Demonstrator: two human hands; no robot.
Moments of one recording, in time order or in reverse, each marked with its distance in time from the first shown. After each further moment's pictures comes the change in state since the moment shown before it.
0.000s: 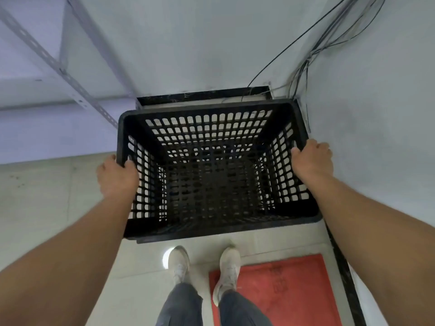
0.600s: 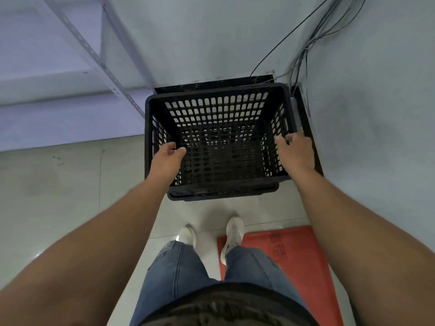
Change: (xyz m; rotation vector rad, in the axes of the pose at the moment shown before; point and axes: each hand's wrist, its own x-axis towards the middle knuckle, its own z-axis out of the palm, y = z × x) left_hand -0.152 0.022 -0.068 -0.262 -0.387 0.048; right_hand -0.132 0.020 -0.057 0.432 -0.054 -0.061
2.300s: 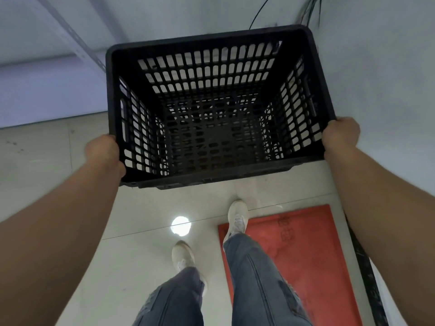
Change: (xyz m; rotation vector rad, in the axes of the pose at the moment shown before) left_hand 0.118 -0.095 -0.016 -0.448 0.372 -0.391; right_hand 0.106 0.117 0.091 0.164 0.255 0.378
